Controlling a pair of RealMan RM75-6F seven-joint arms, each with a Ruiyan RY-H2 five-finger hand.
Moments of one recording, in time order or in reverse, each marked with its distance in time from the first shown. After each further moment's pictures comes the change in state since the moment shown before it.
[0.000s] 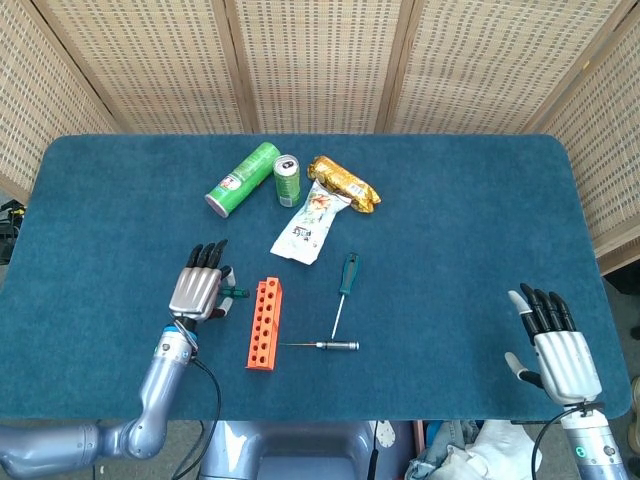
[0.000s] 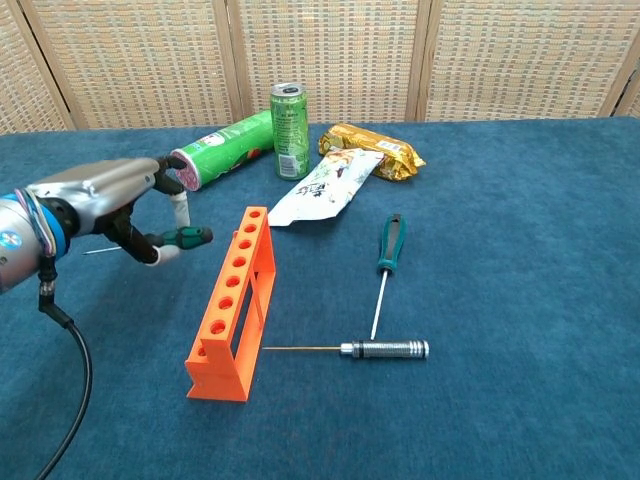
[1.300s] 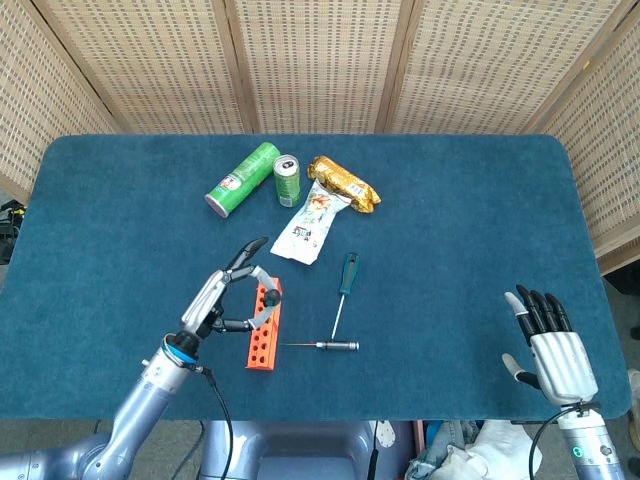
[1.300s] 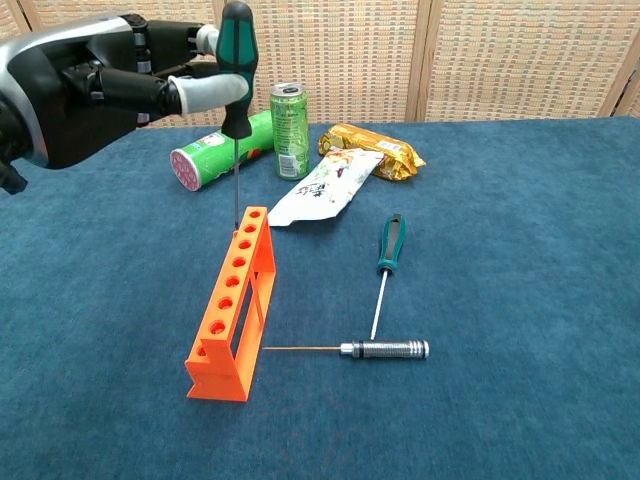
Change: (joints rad) left arm 0.131 0.153 -0.064 -0.286 0.407 -0.143 -1.084; right arm 0.003 -0.005 -0.004 0.001 0.000 -0.010 -0.006
